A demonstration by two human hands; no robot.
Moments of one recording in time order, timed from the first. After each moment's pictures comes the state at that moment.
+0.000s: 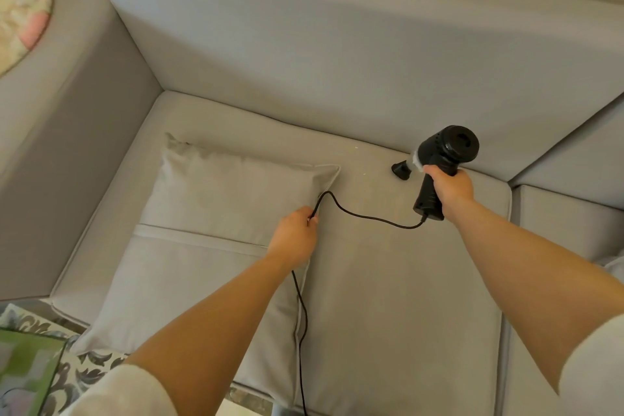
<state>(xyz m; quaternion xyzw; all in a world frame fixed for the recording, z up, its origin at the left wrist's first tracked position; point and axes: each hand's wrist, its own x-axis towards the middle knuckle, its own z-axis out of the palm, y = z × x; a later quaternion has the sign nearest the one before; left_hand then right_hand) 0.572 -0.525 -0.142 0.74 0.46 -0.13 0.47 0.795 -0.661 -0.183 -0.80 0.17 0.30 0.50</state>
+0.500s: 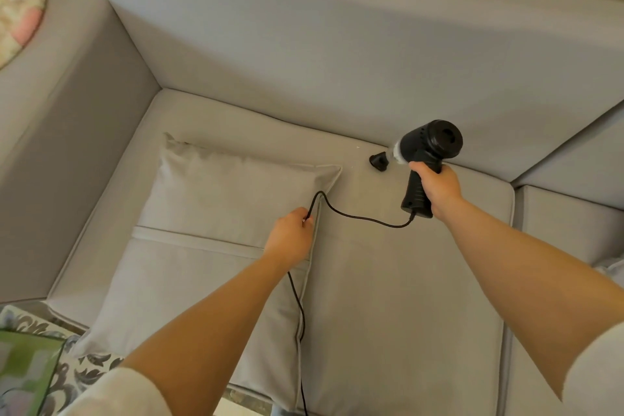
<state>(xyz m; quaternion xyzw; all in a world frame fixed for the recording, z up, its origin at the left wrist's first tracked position) 0.571 -0.512 -0.149 0.74 0.47 -0.14 0.47 0.788 -0.640 -0.190 -0.79 0.12 0.33 0.50</state>
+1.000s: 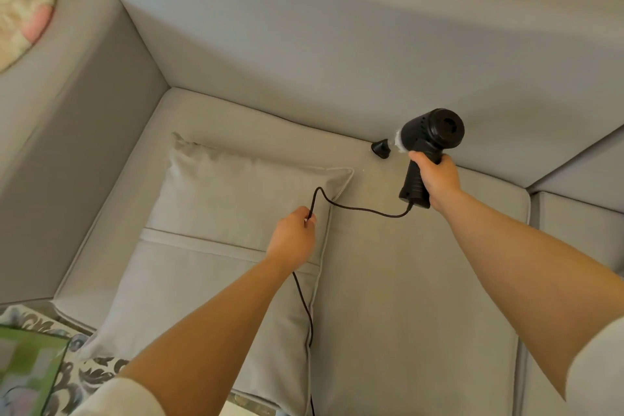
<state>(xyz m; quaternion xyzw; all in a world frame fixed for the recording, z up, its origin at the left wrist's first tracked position) 0.563 -0.492 -0.158 0.72 0.49 -0.13 0.48 0.789 -0.601 -0.194 -0.79 0.11 0.32 0.52</state>
